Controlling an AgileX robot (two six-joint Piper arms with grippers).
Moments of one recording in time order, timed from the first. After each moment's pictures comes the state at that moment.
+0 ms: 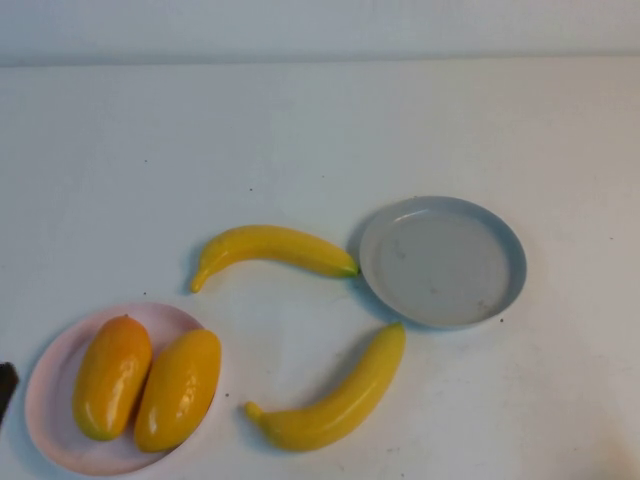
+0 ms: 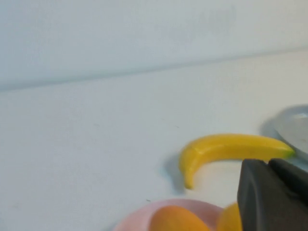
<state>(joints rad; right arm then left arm) 0.07 -0.01 0.02 -0.07 0.37 0.18 -0.35 0.19 -0.15 0.10 0.16 -0.07</state>
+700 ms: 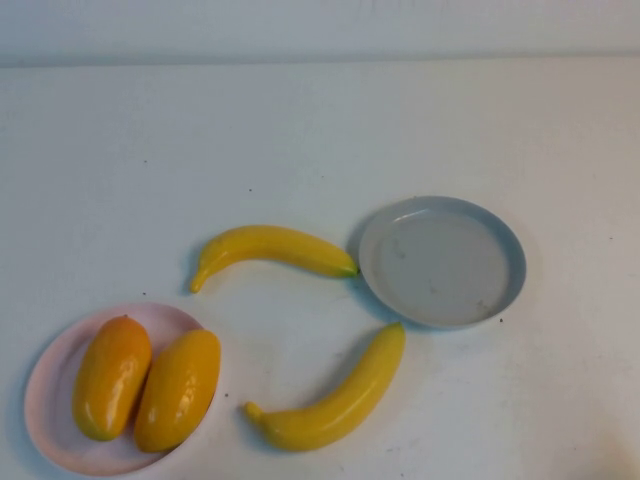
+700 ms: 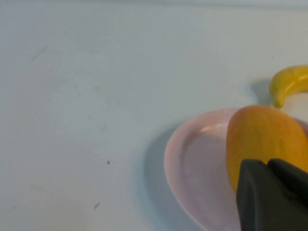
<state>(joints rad) 0.07 -0.01 0.02 -0.07 0.37 0.18 -0.05 -0.01 0.02 0.01 0.31 -0.05</state>
